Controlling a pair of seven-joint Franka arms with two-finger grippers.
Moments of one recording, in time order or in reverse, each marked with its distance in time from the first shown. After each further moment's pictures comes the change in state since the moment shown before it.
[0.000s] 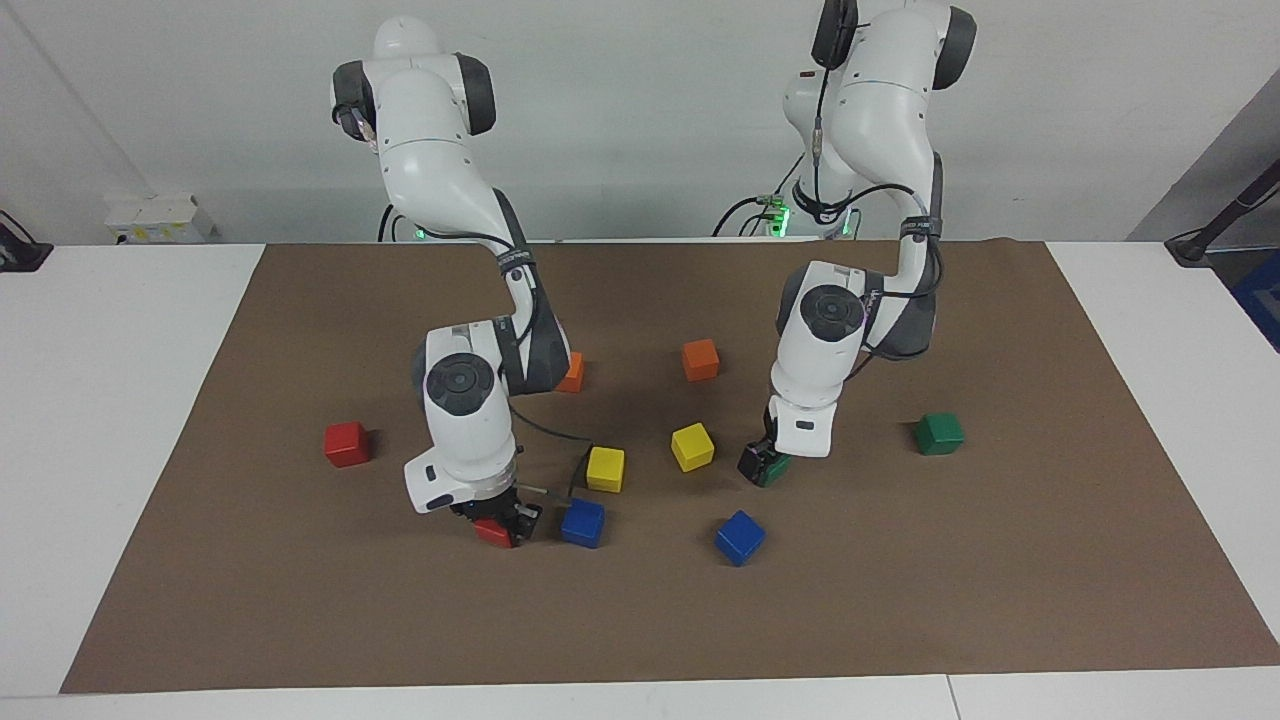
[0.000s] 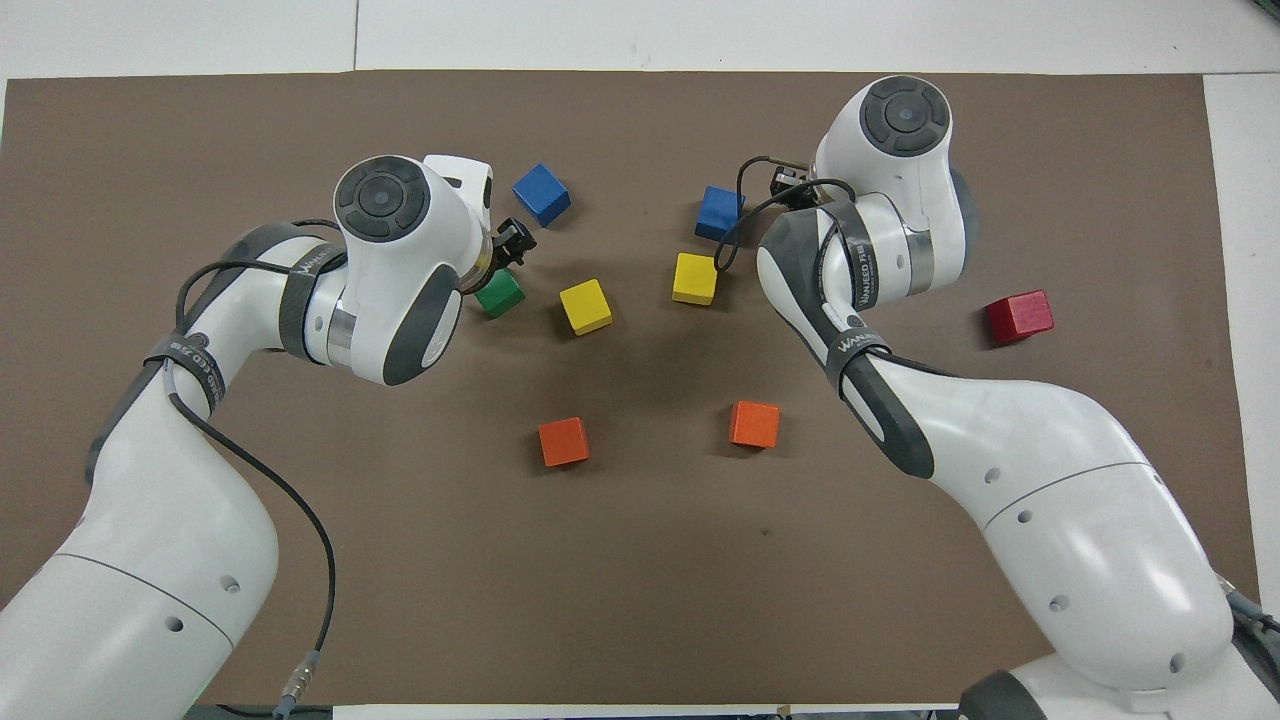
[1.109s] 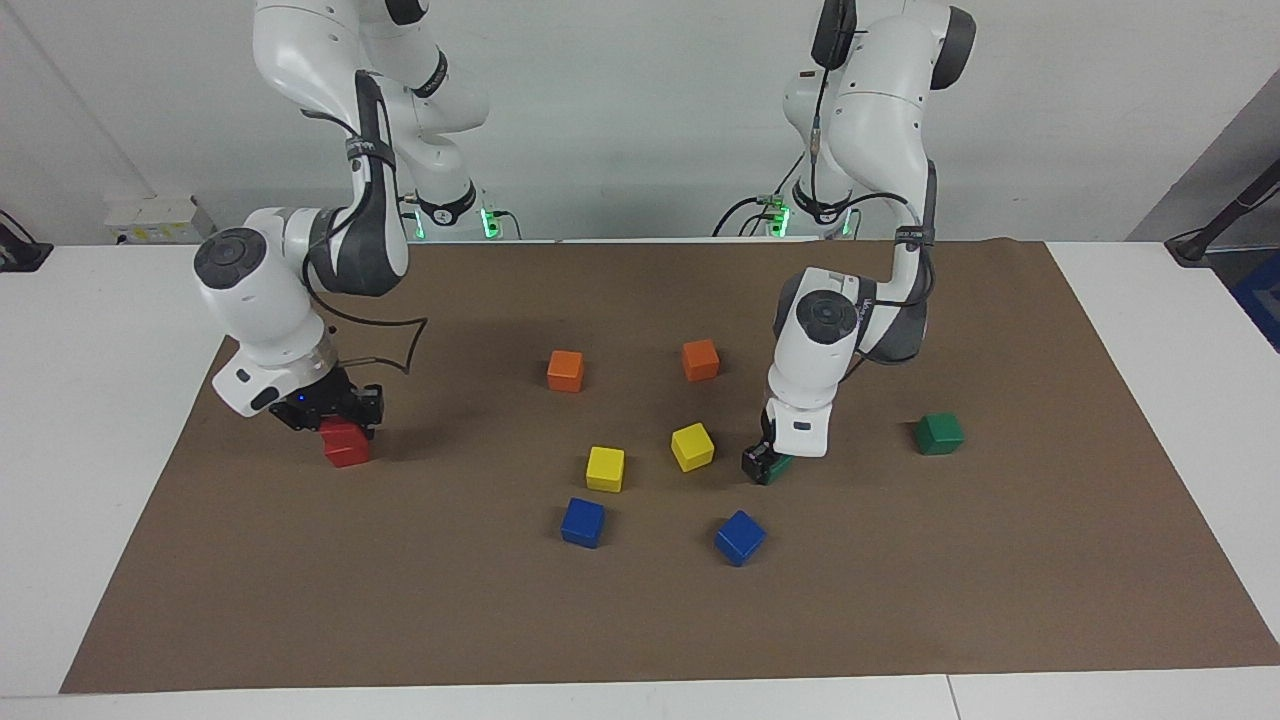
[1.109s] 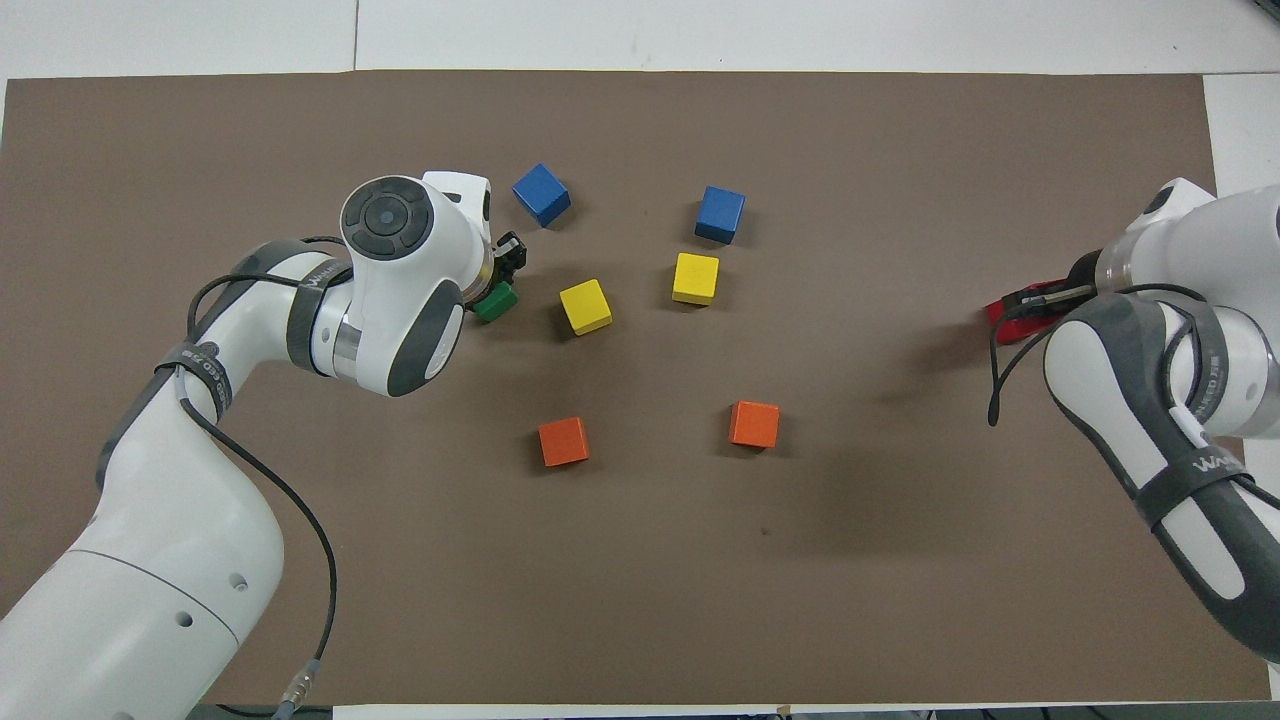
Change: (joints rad) left arm -0.001 -0.002 0.005 0.016 0.001 -0.058 -0.049; right arm -0.287 -0.585 -0.011 -0.719 -0.002 0.139 -0.901
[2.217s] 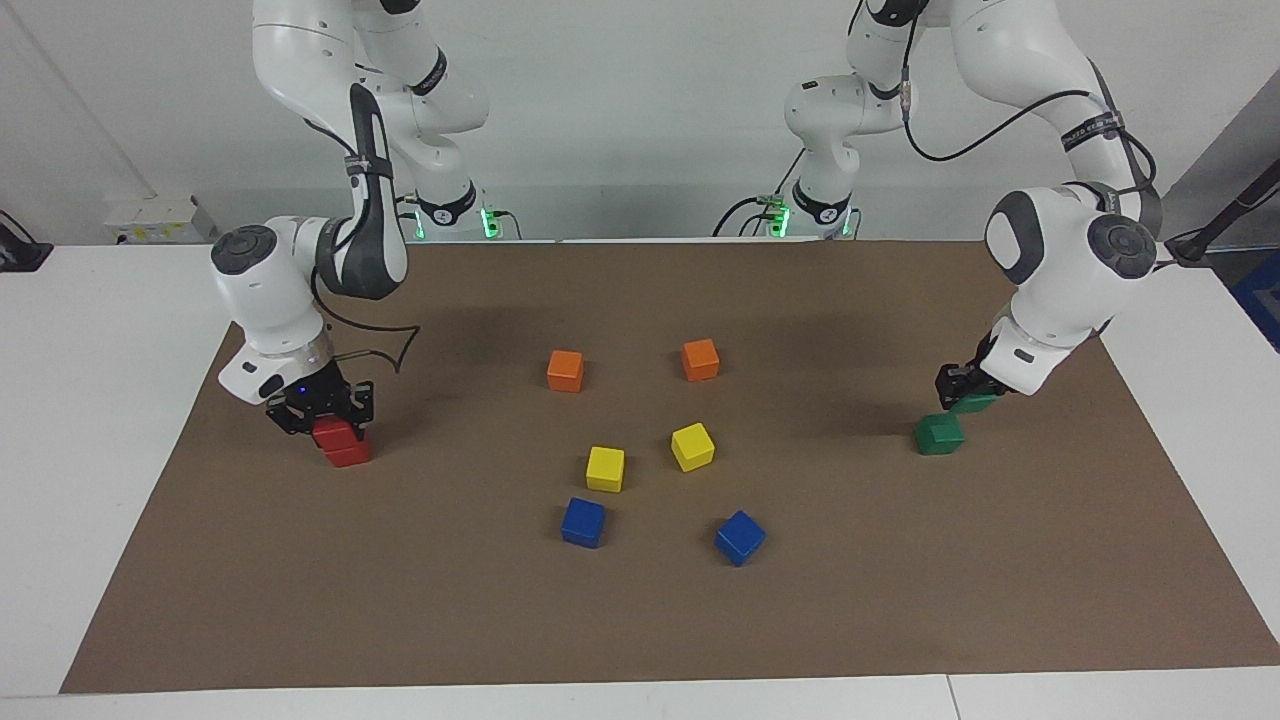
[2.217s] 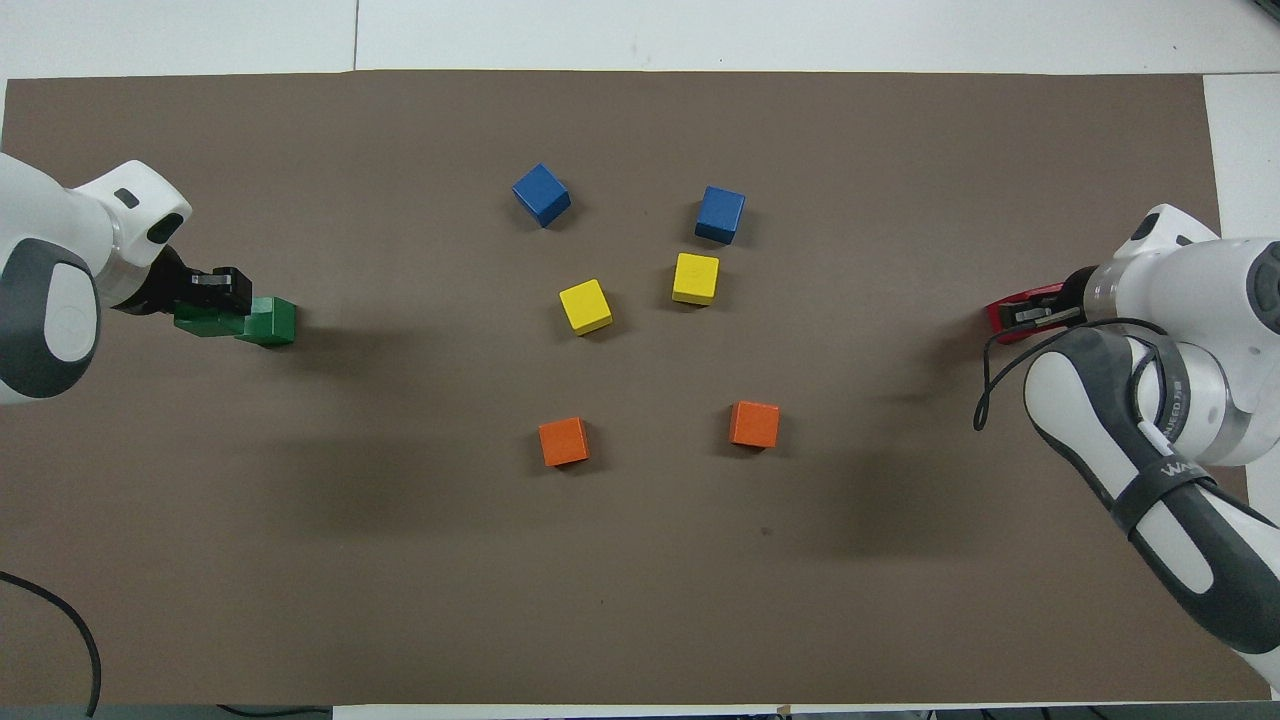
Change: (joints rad) left arm 0.408 -0.256 0.022 -0.182 -0.045 -0.122 1.054; right arm -0.013 0.028 0.005 -0.068 0.014 0.173 -0.040
